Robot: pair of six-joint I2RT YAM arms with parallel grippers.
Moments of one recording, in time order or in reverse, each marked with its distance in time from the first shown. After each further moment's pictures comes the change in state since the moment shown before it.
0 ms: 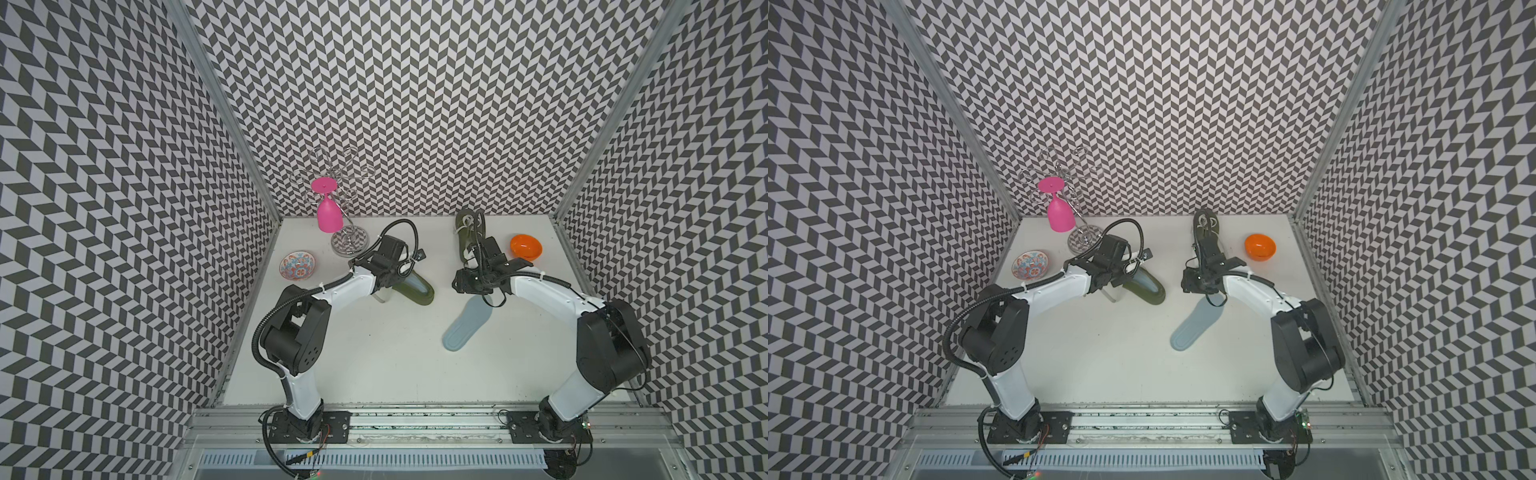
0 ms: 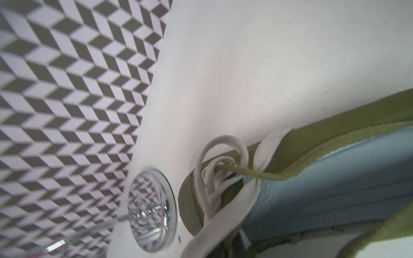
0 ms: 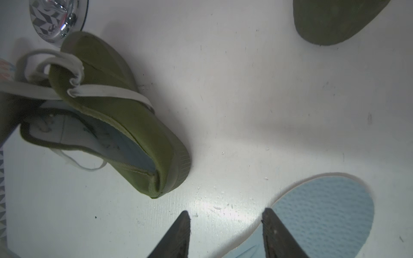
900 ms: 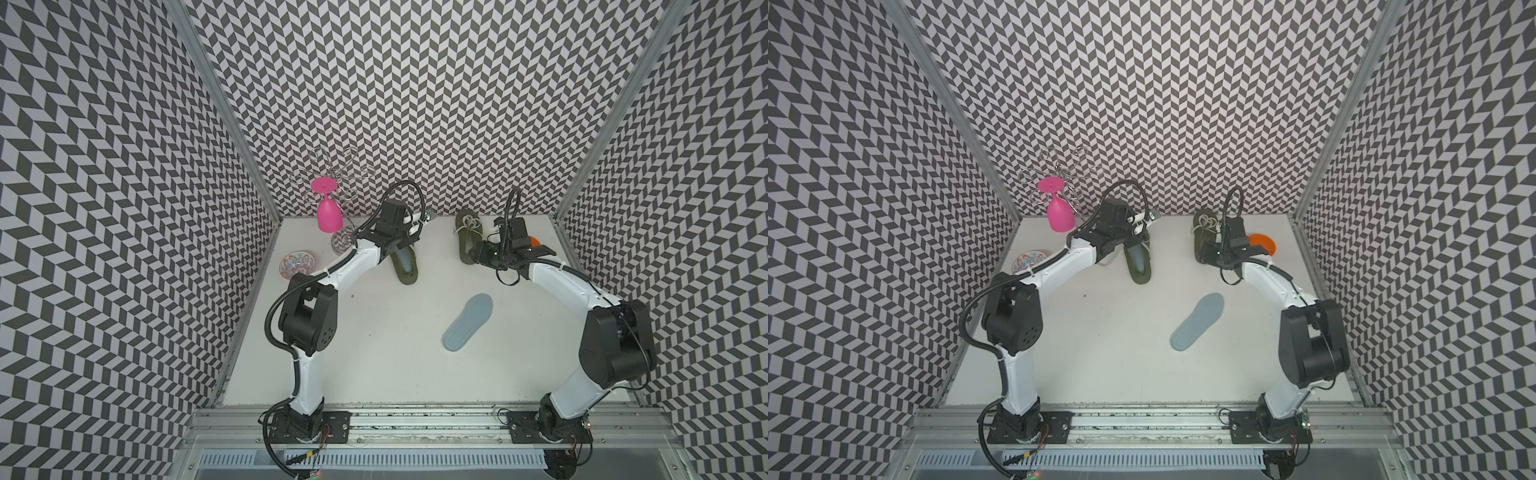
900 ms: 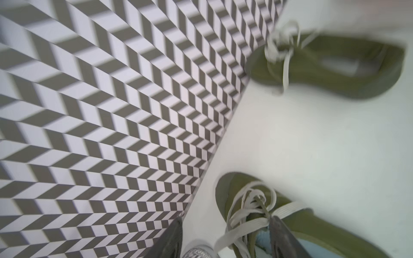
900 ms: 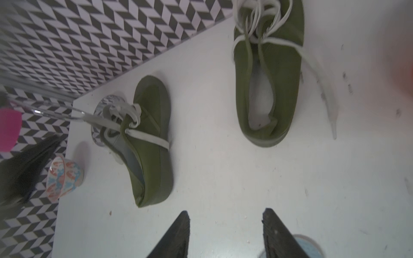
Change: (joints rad) left arm 0.048 0.092 0.399 0.014 0.210 -0.178; right arm -0.200 0.046 0.151 0.136 0.010 0.051
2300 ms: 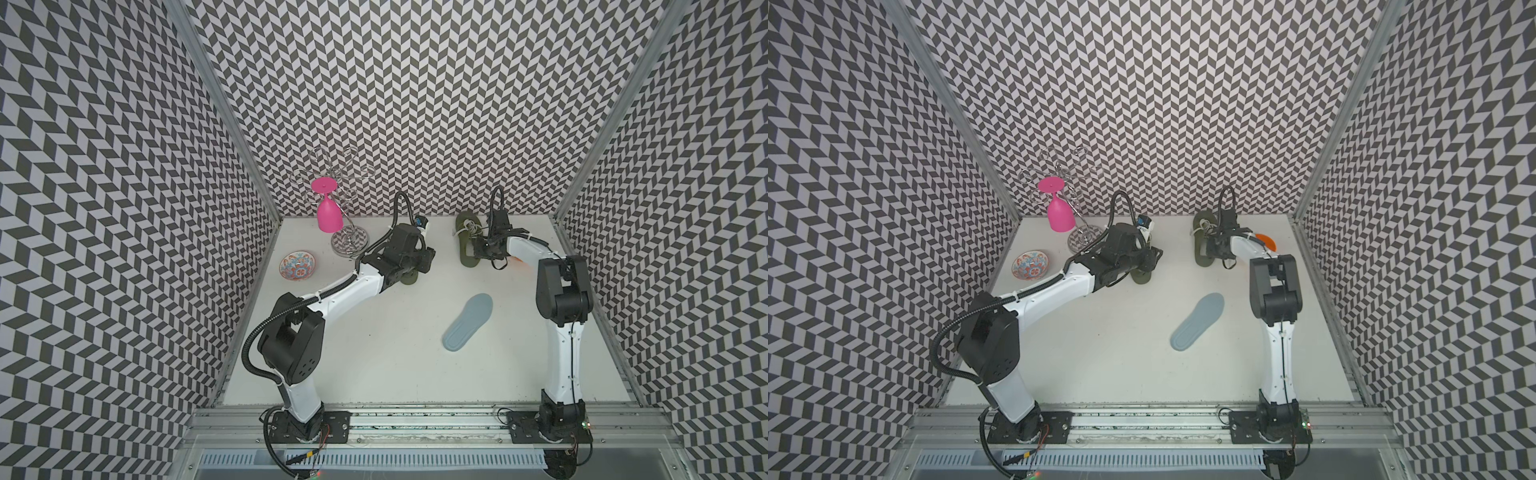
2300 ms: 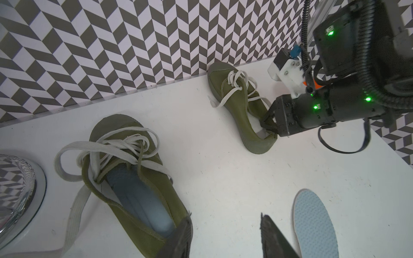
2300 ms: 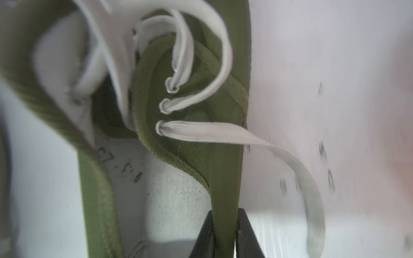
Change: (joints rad) left arm -0.158 -0.172 -0.304 0.021 -0.013 -0.883; right arm -0.078 0.514 0.376 -0.103 0.068 -0.179
